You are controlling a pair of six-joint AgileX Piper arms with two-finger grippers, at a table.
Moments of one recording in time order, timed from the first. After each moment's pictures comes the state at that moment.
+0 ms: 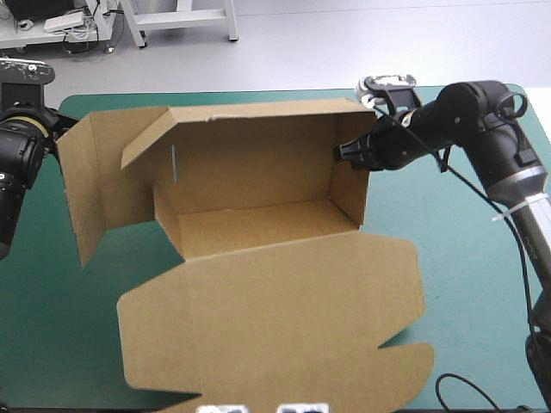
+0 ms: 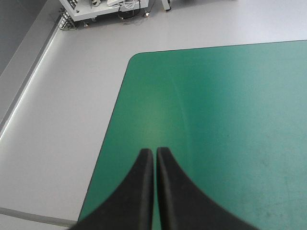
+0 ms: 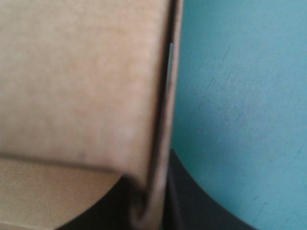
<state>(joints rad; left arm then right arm) -0.07 1.31 -1.53 0.45 0.89 -0.20 0.32 1.56 -1.76 0.29 1.25 0.02</state>
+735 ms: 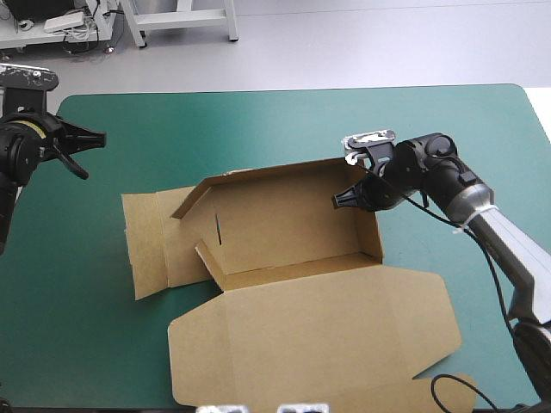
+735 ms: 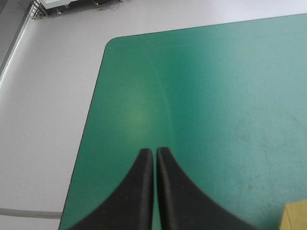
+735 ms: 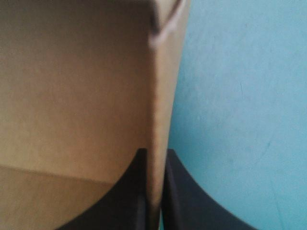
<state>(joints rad) -0.03 1.32 -1.53 0.28 0.92 -0.05 0.38 1.63 -1.41 0.08 0.97 0.02</state>
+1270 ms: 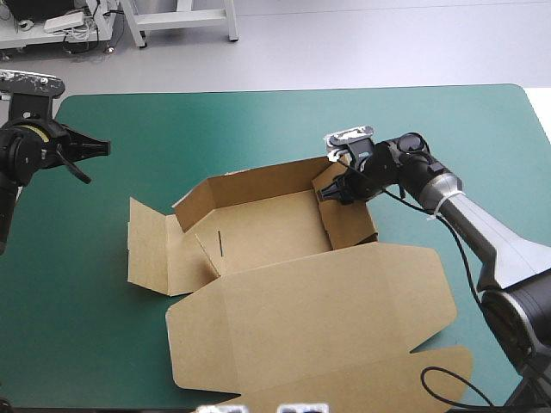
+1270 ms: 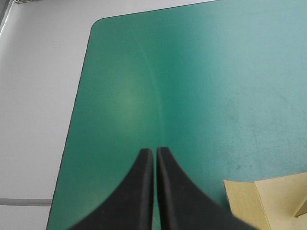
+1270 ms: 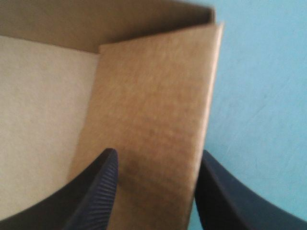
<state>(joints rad) -0.03 1.32 -1.53 0.23 0.98 -0.01 0.39 1.76 -1.48 0.09 0.81 -0.05</state>
